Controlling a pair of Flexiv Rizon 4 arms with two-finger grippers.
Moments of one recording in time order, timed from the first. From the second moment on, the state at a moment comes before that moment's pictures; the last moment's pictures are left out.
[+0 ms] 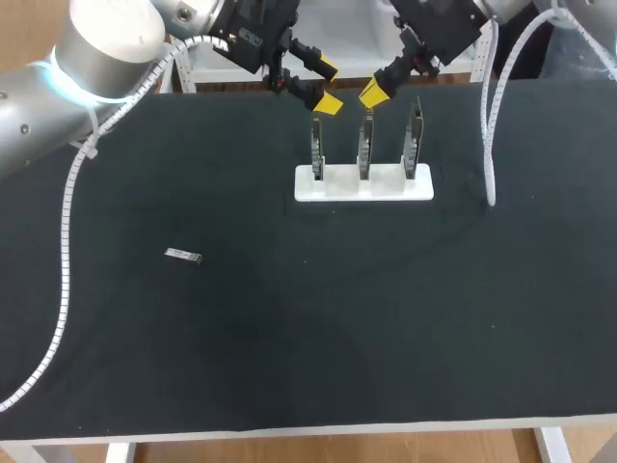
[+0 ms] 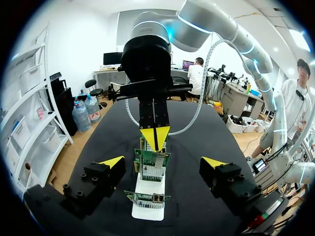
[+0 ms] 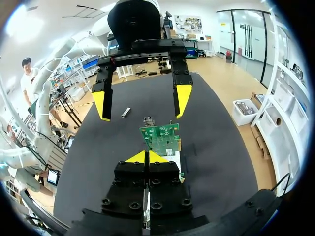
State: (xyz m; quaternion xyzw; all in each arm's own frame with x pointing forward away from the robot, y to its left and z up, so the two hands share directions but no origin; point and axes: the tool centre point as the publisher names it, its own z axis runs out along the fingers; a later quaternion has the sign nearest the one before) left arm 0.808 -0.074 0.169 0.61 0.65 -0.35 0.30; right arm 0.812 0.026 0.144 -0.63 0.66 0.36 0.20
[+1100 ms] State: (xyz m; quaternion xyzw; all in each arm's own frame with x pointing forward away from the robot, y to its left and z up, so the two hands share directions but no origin) left arm 0.808 -0.074 0.169 0.61 0.65 -0.35 0.30; right arm 0.815 0.025 0.141 -0.63 0.66 0.35 0.20
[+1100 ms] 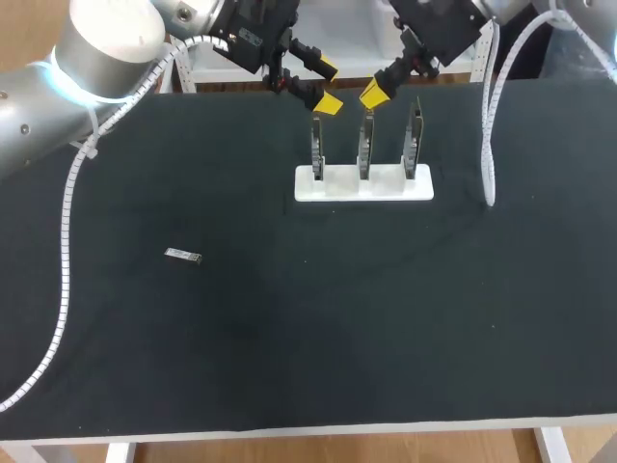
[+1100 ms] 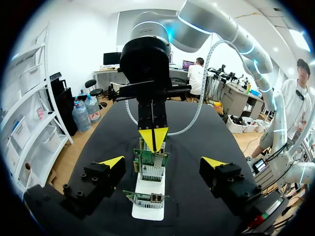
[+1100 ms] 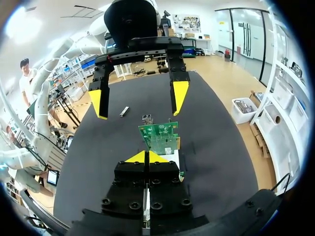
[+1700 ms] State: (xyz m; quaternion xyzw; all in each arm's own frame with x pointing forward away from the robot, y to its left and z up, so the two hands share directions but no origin) left arm 0.808 -0.074 0.169 0.61 0.65 -0.35 0.30; right arm 0.817 0.028 0.166 -0.62 0.64 0.38 0.24
